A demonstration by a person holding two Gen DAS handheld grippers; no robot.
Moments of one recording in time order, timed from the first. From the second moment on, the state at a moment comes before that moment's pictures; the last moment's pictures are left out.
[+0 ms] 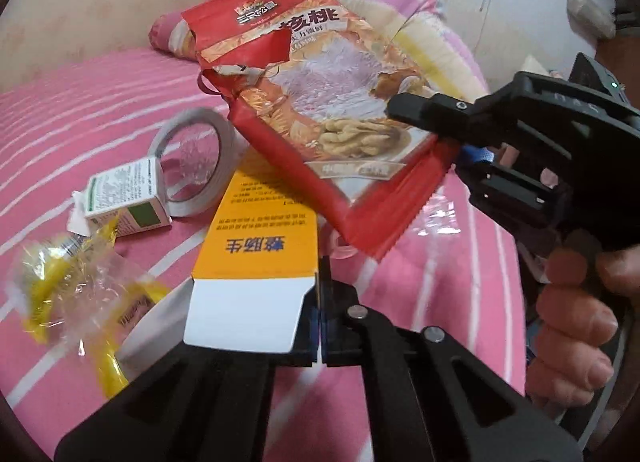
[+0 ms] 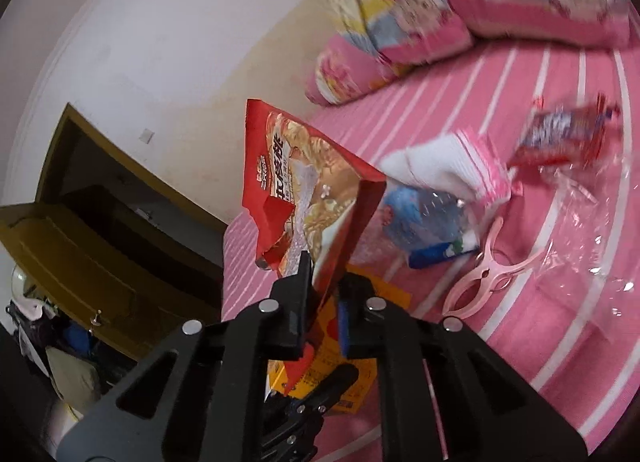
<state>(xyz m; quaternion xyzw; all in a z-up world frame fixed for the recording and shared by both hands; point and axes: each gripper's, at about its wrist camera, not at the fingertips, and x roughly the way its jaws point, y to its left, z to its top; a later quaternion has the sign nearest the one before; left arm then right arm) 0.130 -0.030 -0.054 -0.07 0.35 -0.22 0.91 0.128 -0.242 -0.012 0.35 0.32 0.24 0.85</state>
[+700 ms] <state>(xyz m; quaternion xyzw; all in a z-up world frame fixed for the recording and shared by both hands) -0.076 -0.077 0.016 -0.13 0.32 -0.27 0.90 -0.092 -0.343 0.055 0.33 0.24 0.20 0.89</state>
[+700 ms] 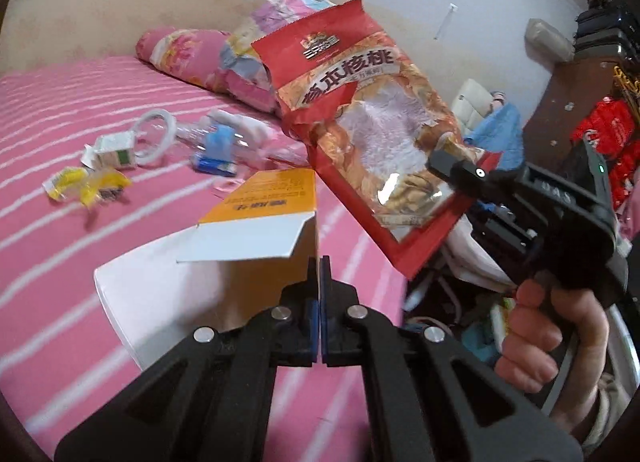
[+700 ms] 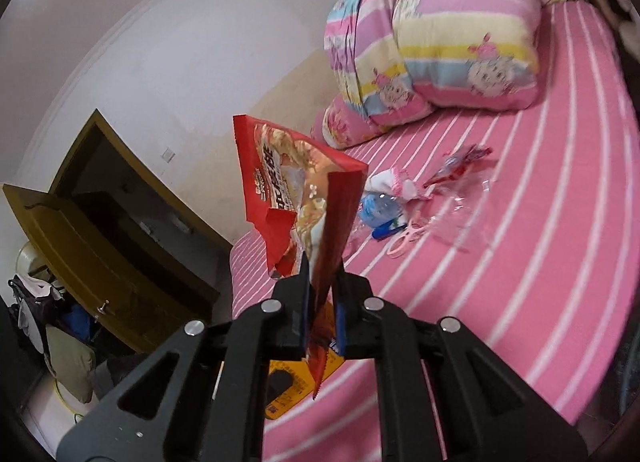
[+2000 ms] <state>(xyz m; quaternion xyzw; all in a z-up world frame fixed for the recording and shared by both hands) -0.096 -0.467 -0.181 0.01 0.61 -0.40 0.69 -0.299 -0.640 -0.134 0.31 0.39 -0.21 0.84</state>
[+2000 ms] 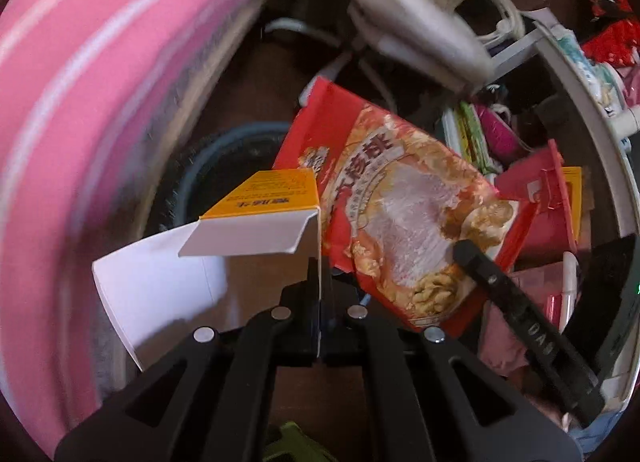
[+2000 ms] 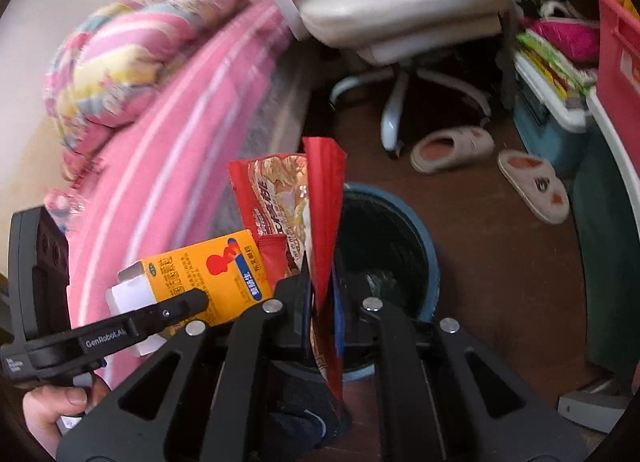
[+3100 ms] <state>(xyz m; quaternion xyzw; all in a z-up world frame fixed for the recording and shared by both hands) -0.076 -0.237 -0.012 -0.25 0.40 -0.31 0.83 -0.258 -0.422 0.064 0.04 0.22 -0.09 0.97</state>
